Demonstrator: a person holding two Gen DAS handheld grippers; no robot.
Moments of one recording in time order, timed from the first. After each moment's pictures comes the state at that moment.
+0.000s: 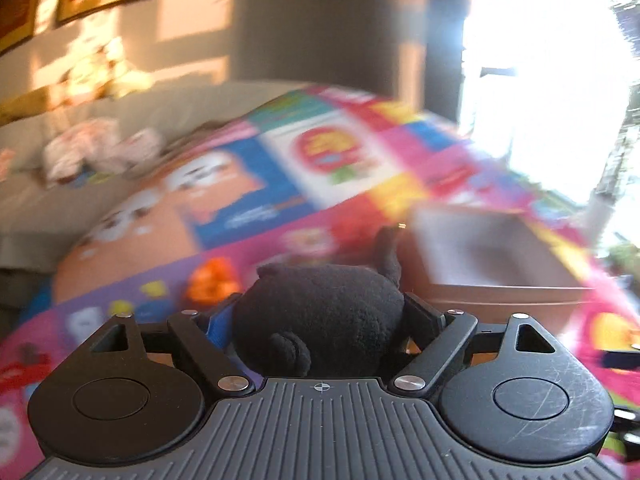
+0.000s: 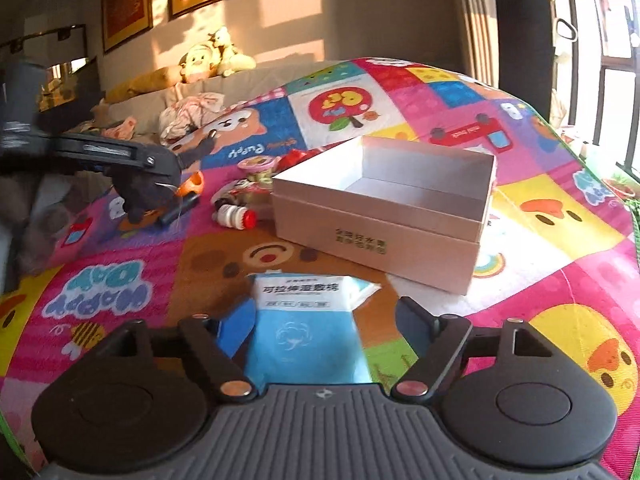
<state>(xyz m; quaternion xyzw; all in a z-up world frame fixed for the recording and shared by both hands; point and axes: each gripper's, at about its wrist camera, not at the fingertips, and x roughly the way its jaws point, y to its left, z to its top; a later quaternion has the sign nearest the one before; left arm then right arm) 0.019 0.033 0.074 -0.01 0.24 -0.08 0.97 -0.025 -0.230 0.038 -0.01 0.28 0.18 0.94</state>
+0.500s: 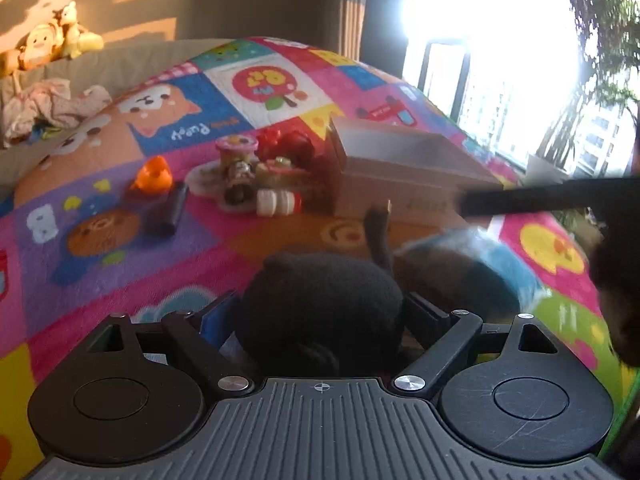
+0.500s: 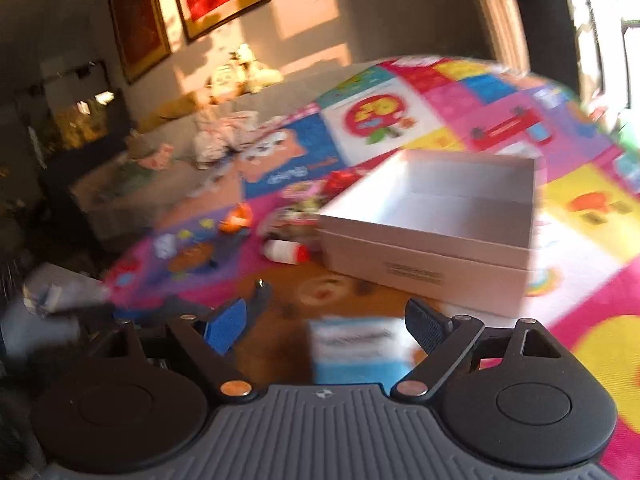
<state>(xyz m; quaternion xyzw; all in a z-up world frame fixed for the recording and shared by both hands) -0.051 0.025 0.018 -0.02 0.31 -0.14 0.94 0.000 -0.221 0.065 0.07 0.29 0.26 0.92</state>
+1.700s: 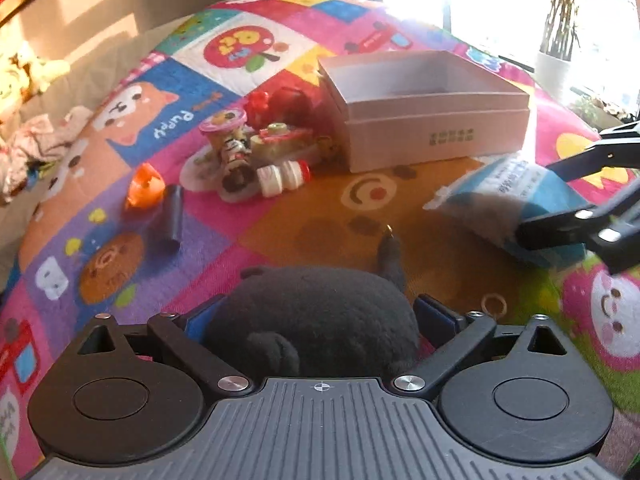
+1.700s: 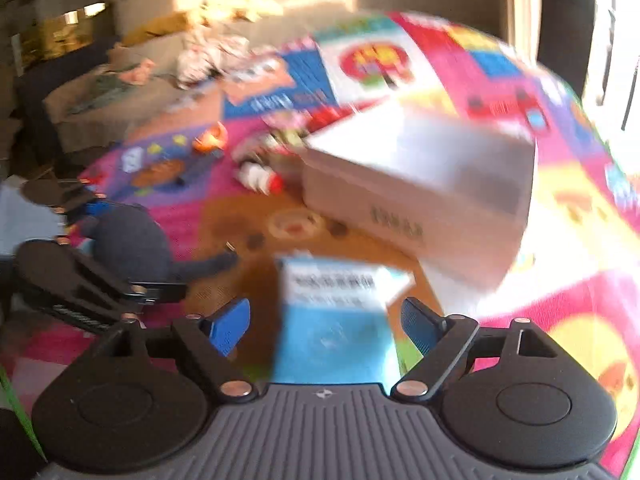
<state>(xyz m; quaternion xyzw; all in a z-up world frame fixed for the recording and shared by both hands) -0.014 0.000 0.016 0.13 0.36 -0.13 0.91 -0.003 -0.207 0.050 -0.05 0.37 0.20 0.90</state>
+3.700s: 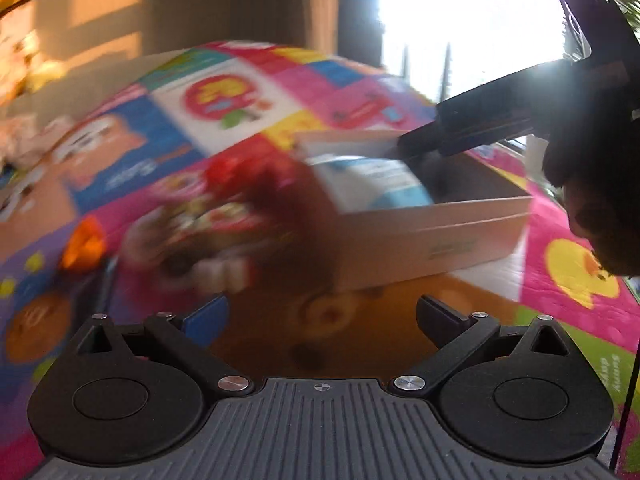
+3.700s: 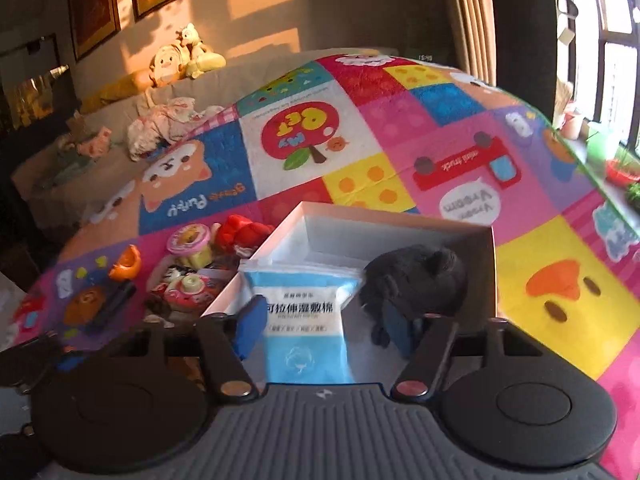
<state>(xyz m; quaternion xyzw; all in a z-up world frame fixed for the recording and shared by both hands) 0.043 -0.029 0.019 0.03 0.30 -0.16 0.94 0.136 -0.238 0.086 0.01 0.32 0.17 0.93</state>
